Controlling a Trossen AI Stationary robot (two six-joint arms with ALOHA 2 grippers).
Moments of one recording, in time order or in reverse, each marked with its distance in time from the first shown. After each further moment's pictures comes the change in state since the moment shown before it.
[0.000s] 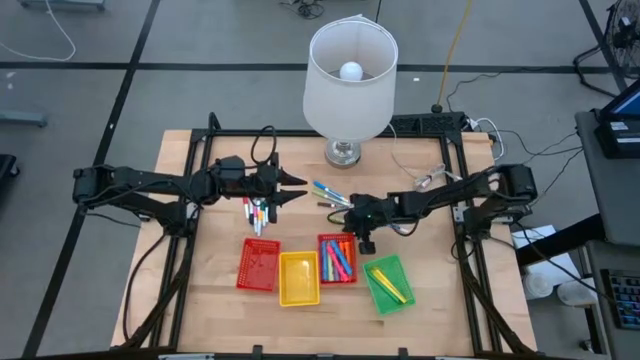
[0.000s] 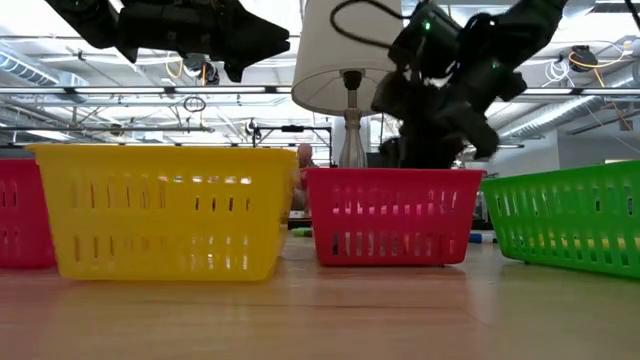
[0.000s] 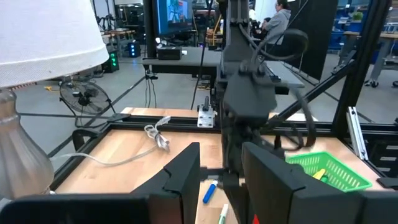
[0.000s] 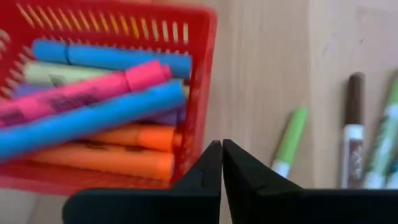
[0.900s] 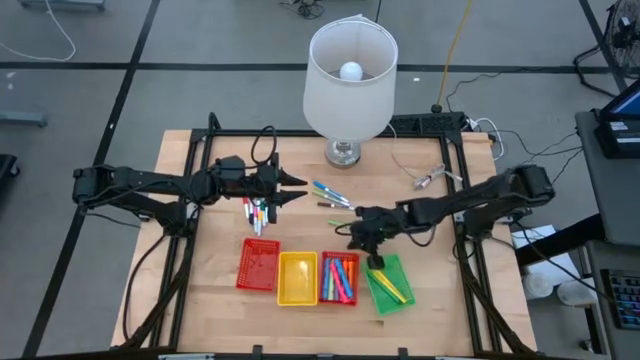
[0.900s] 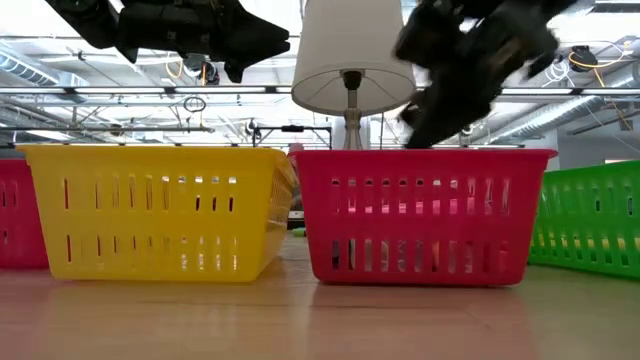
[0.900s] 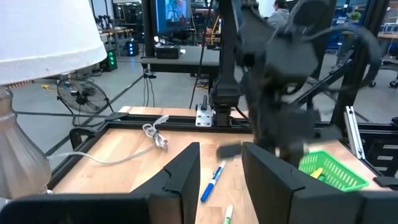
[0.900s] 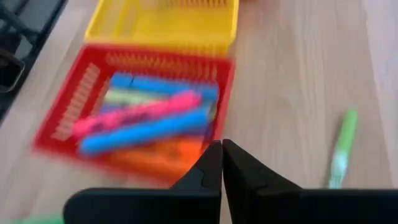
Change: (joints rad) left arm 0.000 0.000 0.000 -0.004 0.009 -0.005; right arm 0.154 -0.151 0.022 -0.136 -0.042 0.217
